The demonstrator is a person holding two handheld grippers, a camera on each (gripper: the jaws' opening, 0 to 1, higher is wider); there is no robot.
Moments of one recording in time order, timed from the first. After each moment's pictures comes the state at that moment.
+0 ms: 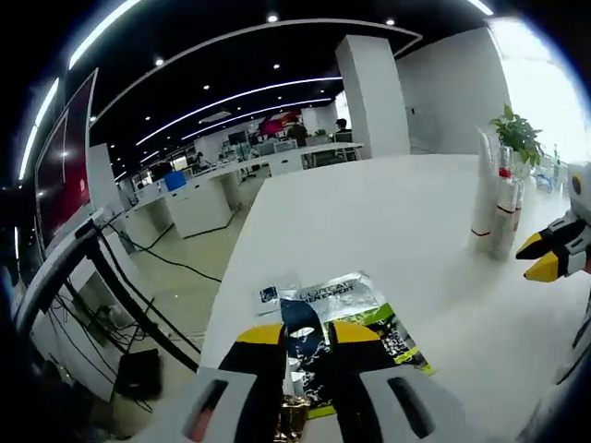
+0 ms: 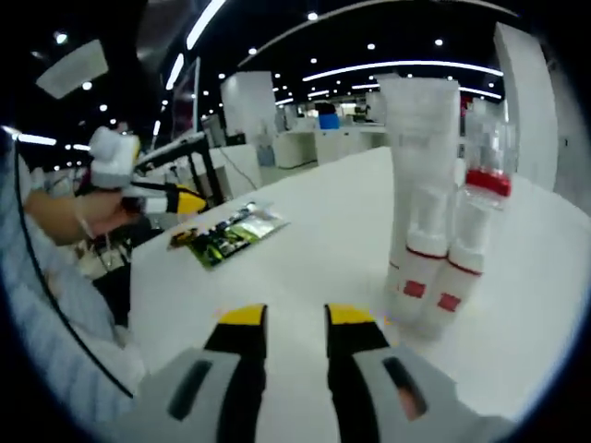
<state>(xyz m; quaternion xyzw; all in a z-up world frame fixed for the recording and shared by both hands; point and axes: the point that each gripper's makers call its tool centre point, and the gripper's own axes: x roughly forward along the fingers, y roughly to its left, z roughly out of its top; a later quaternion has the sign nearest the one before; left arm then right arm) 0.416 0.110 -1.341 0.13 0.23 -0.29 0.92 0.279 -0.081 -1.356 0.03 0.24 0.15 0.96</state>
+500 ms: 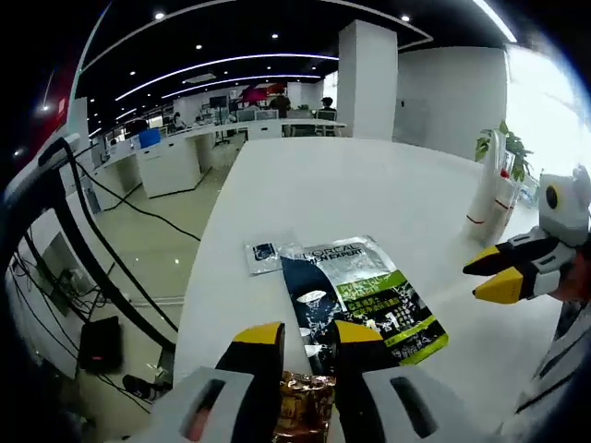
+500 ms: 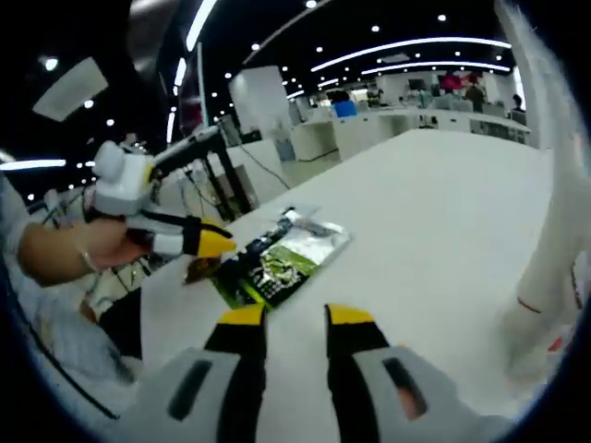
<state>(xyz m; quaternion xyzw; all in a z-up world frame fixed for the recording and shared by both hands) 0.423 0.119 -1.387 0.07 0.35 -0.35 0.87 0.358 0.007 -1.372 0.07 0.27 0.19 0.94</state>
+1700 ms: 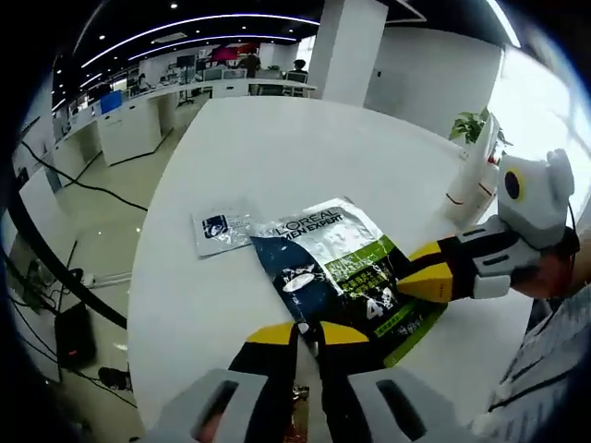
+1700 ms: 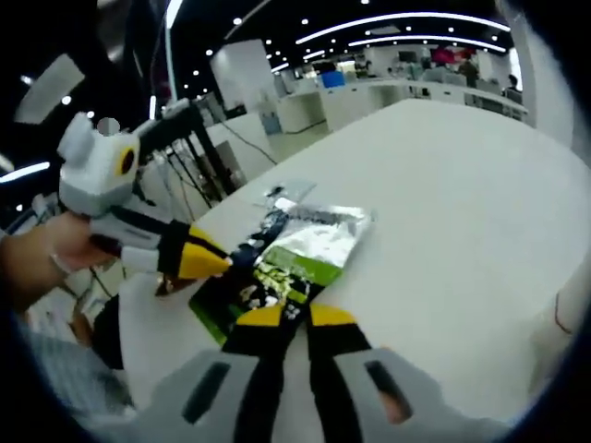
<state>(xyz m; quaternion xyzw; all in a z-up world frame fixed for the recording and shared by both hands) 0.413 0.096 -1.411 0.12 0.41 -0.41 0.81 0.381 0.009 -1.398 0.09 0.33 0.16 0.93</state>
